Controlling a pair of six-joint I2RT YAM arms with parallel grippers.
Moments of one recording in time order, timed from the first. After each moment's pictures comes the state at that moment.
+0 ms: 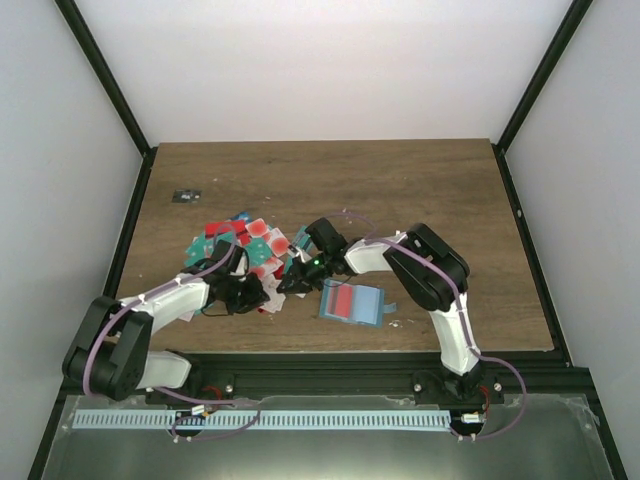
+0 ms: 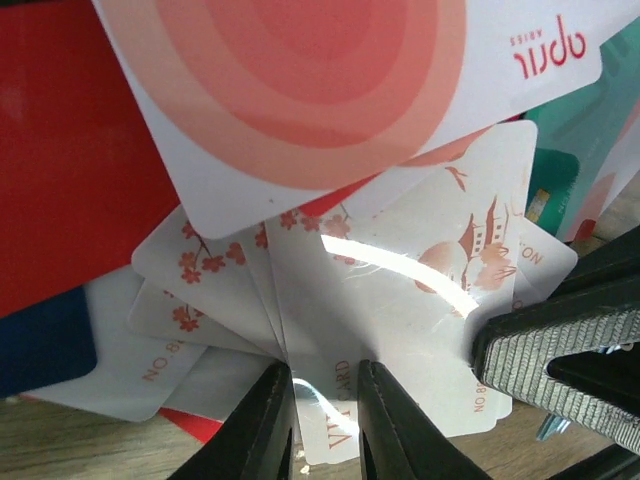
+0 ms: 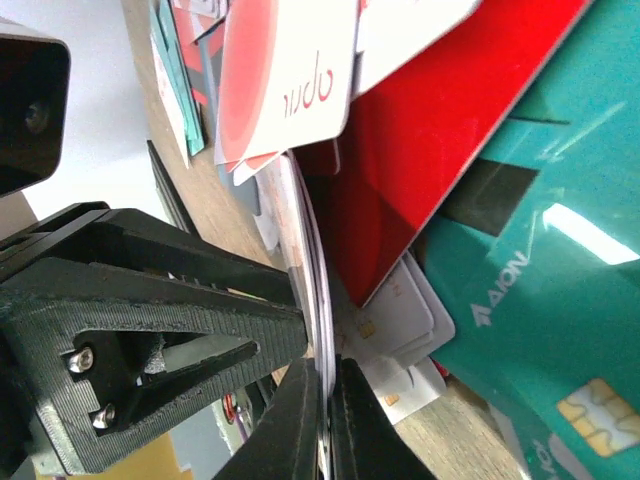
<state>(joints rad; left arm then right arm) -0.39 1.34 0.53 -0.37 0.40 -0.82 0.77 2.10 1.17 0.04 -0.91 0.82</state>
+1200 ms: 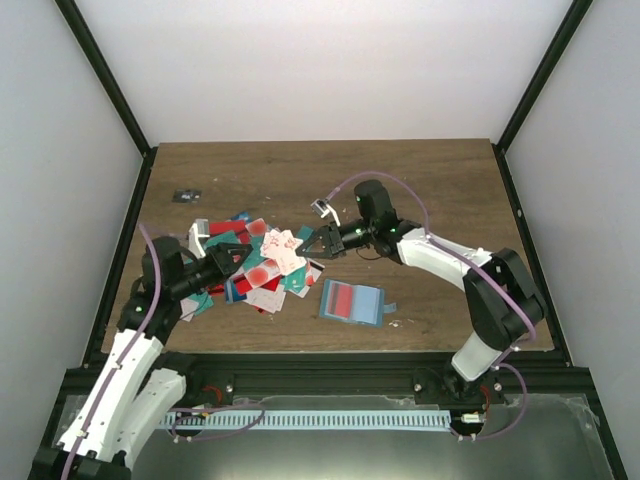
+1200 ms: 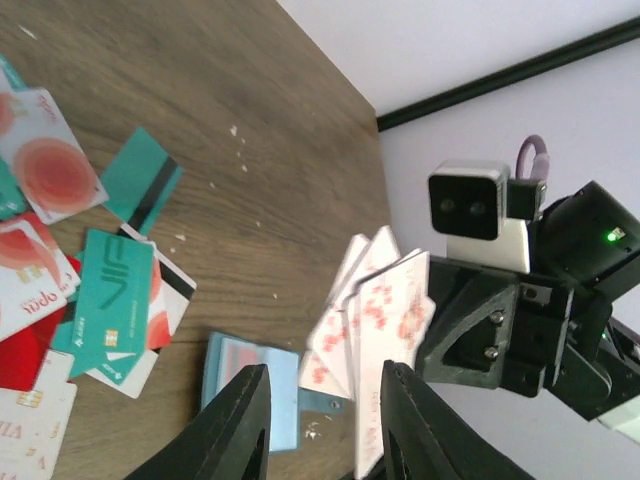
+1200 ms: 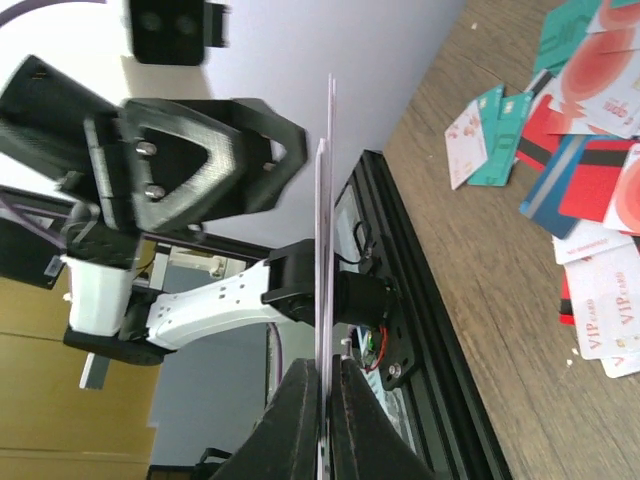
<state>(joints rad) -0.22 0.67 0.63 -0.37 0.53 -0.89 0.60 1.64 1.05 0.09 -1.18 0.69</state>
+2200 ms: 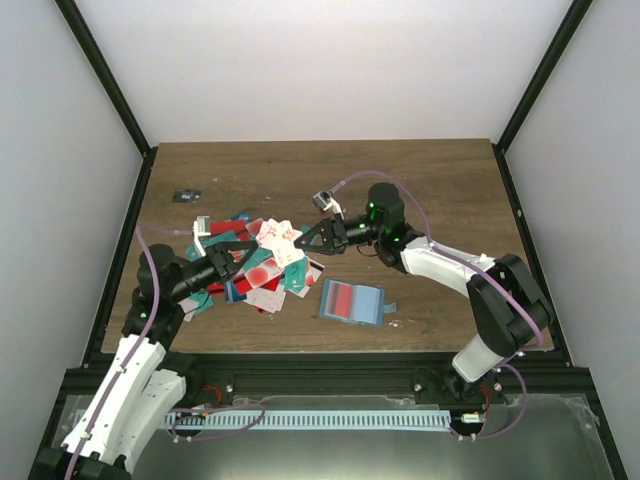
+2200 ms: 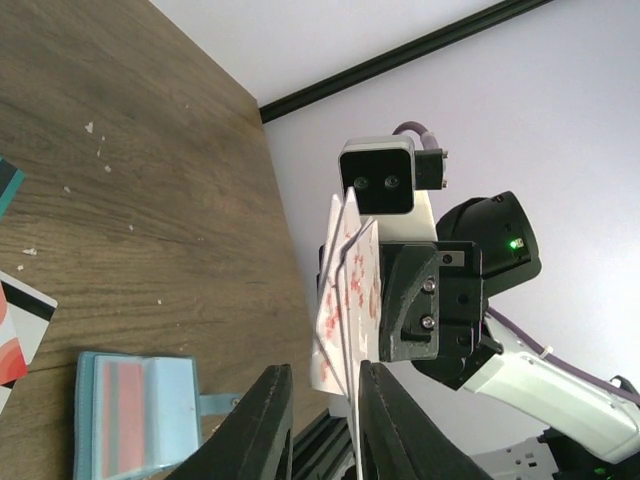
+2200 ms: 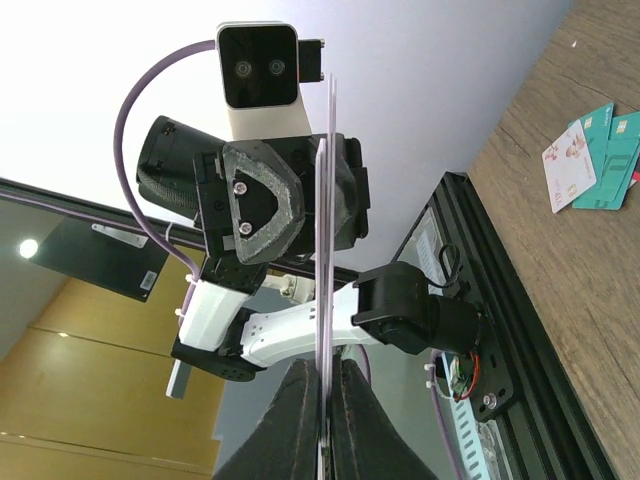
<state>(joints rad) -0.22 0.62 0.50 -0.01 0.72 -1.08 0.60 1.59 0.94 0.60 -1.23 1.17</state>
